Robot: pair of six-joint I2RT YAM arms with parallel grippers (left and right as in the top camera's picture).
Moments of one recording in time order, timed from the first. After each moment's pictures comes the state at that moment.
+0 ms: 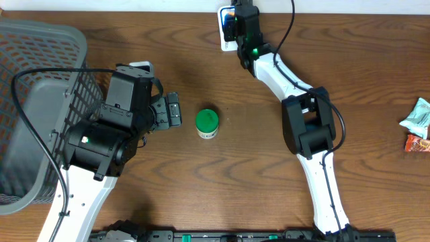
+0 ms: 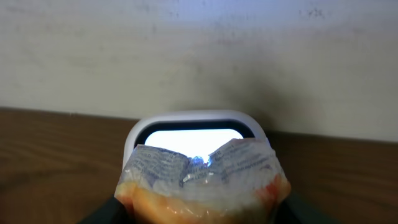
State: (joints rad) left arm -0.34 1.18 1.34 -1.05 -0.11 -0.38; right arm 0.37 2.55 2.08 0.04 0.16 0.17
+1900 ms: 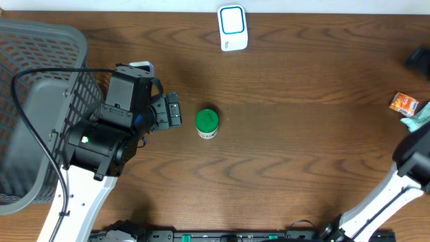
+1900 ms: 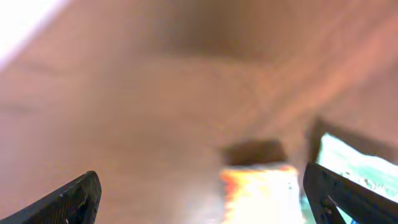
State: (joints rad) left arm -0.34 1.18 1.34 -1.05 -0.11 -0.38; right arm -0.60 2.23 2.14 -0.92 -0.15 0.15
